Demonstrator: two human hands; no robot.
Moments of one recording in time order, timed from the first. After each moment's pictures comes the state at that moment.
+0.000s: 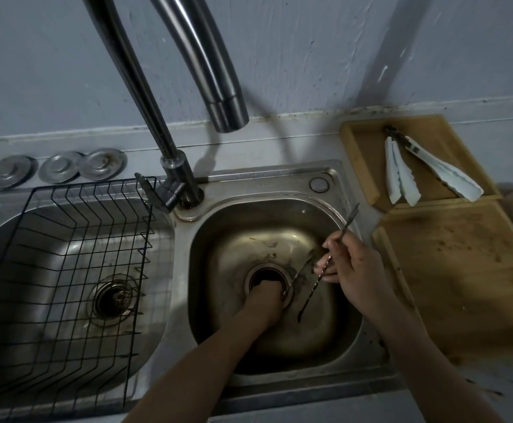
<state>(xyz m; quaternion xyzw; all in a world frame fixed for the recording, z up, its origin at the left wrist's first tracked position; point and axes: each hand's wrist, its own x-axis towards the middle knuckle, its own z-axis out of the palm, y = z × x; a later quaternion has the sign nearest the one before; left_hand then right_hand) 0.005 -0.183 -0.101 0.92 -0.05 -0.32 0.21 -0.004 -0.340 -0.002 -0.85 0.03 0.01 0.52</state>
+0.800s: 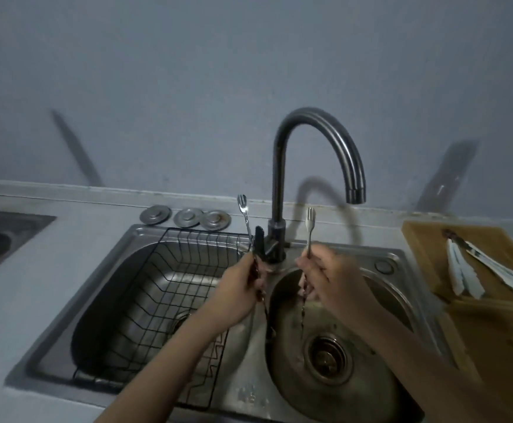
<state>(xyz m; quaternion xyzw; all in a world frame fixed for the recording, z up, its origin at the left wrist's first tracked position) -0.027 -0.014 0.079 0.88 -0.02 0.03 0.48 -0.007 -0.199 0.114 -0.84 -0.27 -0.04 0.47</state>
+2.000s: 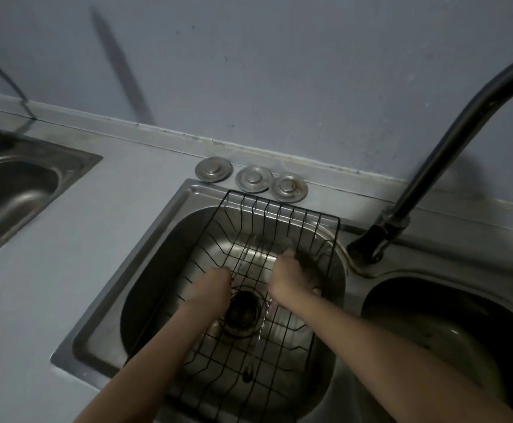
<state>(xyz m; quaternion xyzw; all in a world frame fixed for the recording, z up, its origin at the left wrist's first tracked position) 0.007 0.171 -0.058 0.96 0.20 -0.13 0.13 0.073 0.042 -0.019 -0.90 0.00 0.28 0.34</state>
